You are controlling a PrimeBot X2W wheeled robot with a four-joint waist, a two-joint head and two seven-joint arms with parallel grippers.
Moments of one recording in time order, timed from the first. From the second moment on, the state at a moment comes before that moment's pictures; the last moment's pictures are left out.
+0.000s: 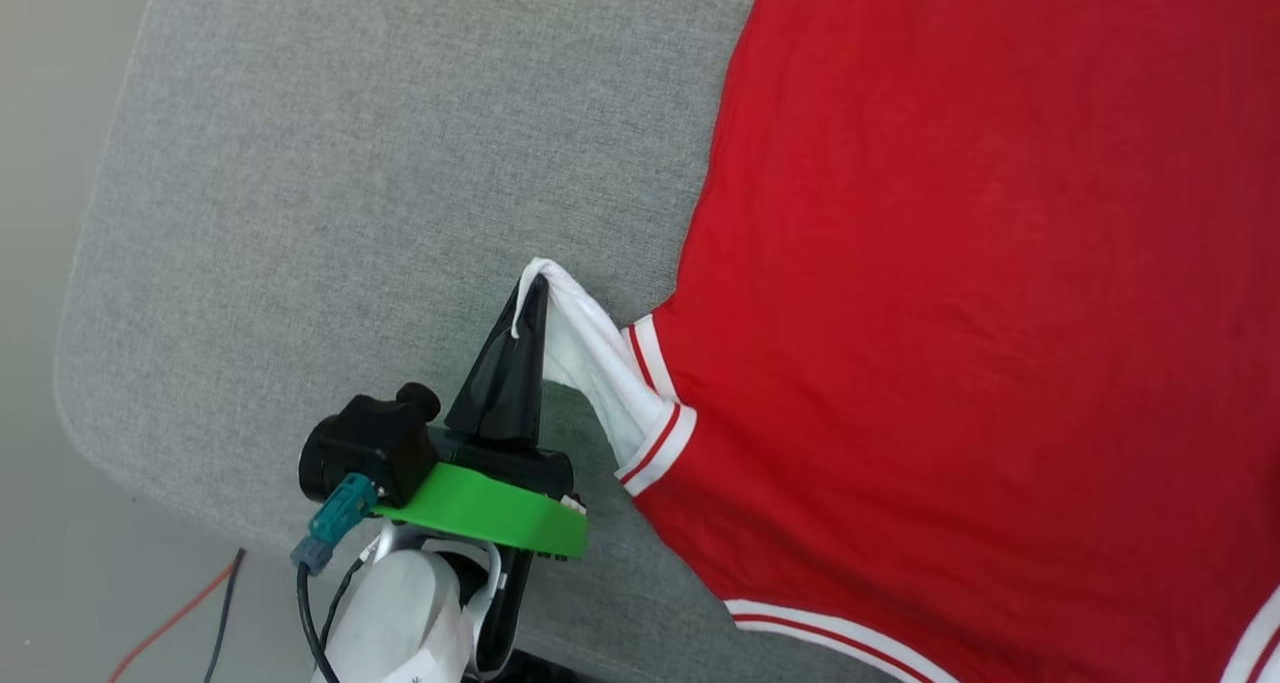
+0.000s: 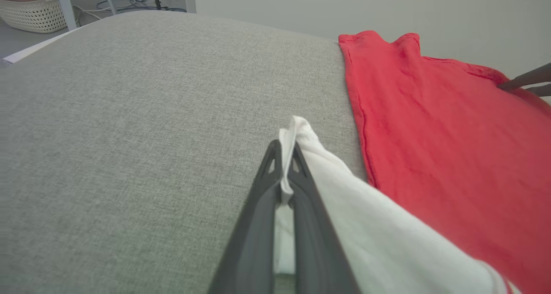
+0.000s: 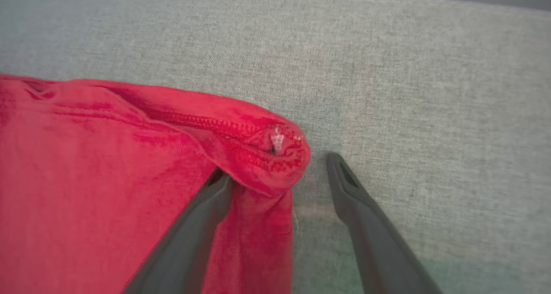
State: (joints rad) left arm -0.19 0.07 -0.27 0.01 -0.32 -0.05 -0.26; right arm -1.13 -0.48 -0.01 0.82 0.38 0.13 0.82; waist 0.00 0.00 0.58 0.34
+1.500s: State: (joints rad) left arm 0.11 0.16 -0.09 0.15 -0.38 0.00 -0.13; right arm 0.09 -0.31 -0.33 0.11 0.49 0.13 0.82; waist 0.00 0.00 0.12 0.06
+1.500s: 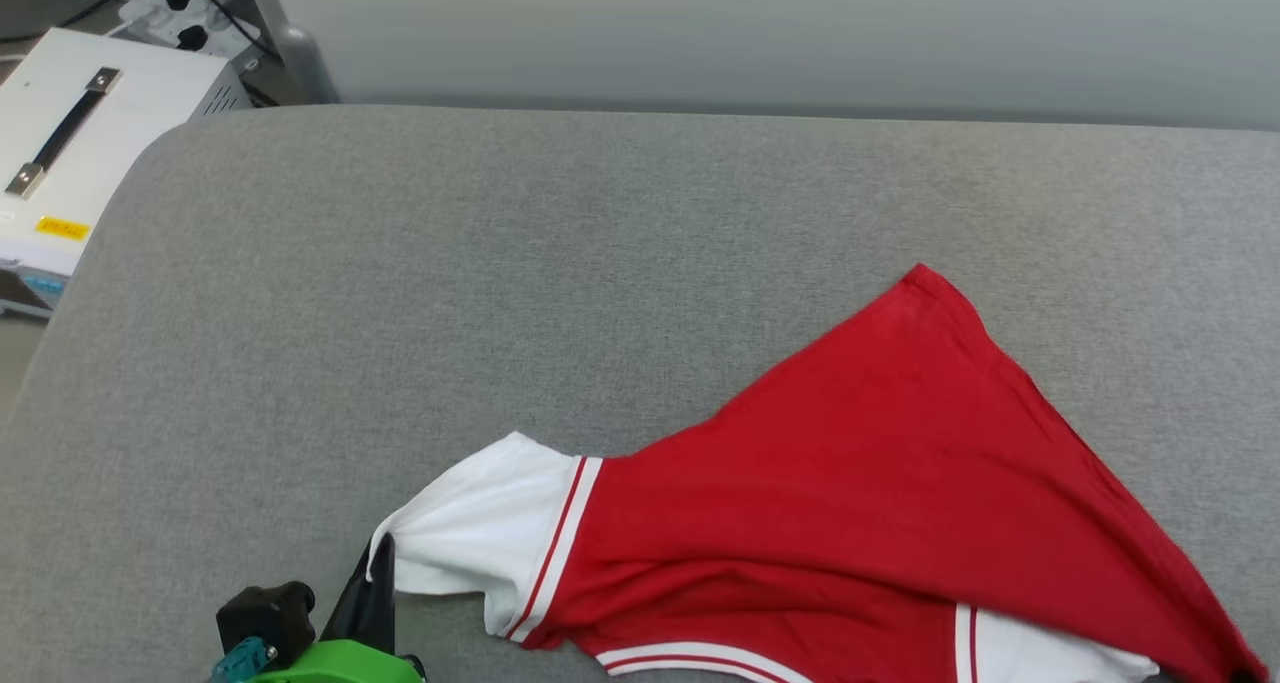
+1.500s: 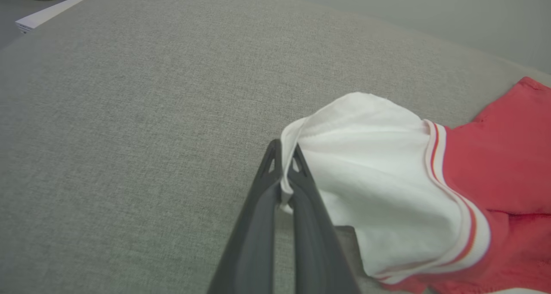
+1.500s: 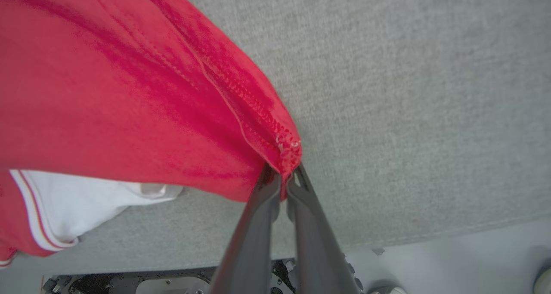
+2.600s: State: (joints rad) left arm -0.01 0.15 -0.16 0.13 -0.40 -0.01 -0.16; right arm -0.34 -0.45 0.04 0.20 0.54 0.13 0.40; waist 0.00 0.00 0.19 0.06
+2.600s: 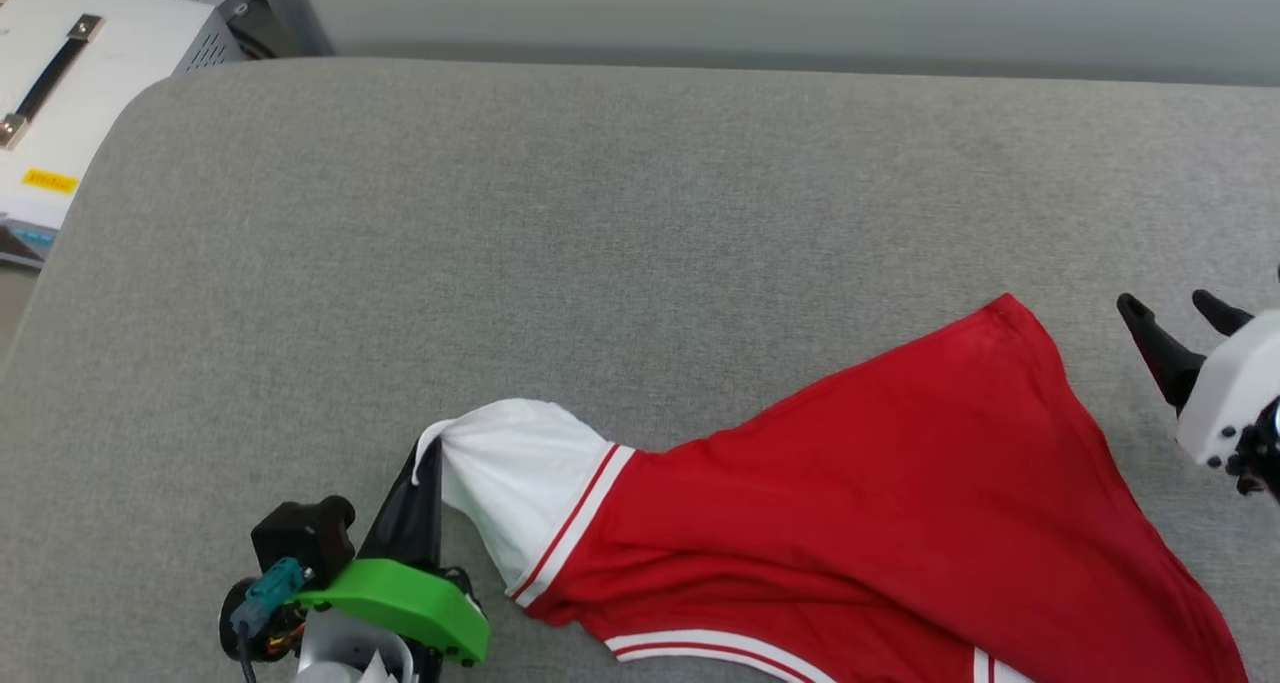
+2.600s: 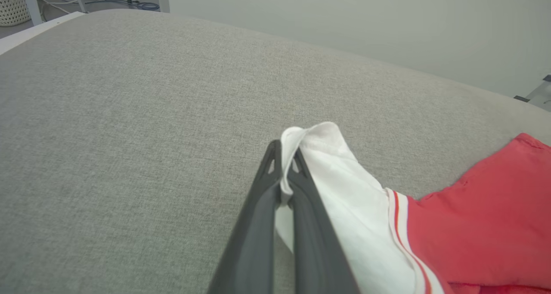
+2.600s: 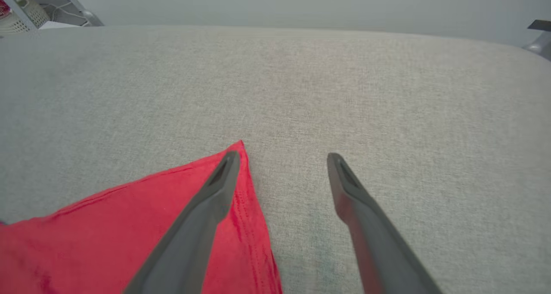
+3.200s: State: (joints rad) left arm -0.15 0.10 -0.23 0.20 -0.39 -0.05 -0.22; right arm -0.58 -0.58 0.37 0.42 0.75 0.13 0.85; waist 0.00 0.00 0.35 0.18
